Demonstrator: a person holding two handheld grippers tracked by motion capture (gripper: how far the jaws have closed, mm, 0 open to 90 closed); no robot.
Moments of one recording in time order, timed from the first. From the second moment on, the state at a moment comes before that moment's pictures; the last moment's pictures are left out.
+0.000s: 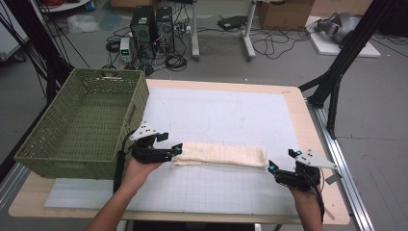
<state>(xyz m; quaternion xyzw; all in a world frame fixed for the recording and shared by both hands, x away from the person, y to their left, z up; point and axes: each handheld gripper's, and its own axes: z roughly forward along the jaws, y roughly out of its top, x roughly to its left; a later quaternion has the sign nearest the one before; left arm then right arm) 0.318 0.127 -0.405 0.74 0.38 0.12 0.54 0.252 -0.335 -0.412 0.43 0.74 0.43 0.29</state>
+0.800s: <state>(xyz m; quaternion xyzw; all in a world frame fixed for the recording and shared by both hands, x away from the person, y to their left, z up) 0.336 0.099 -0.431 0.77 0.42 0.11 0.47 0.253 -0.335 -0.413 0.44 0.74 0.43 0.29</state>
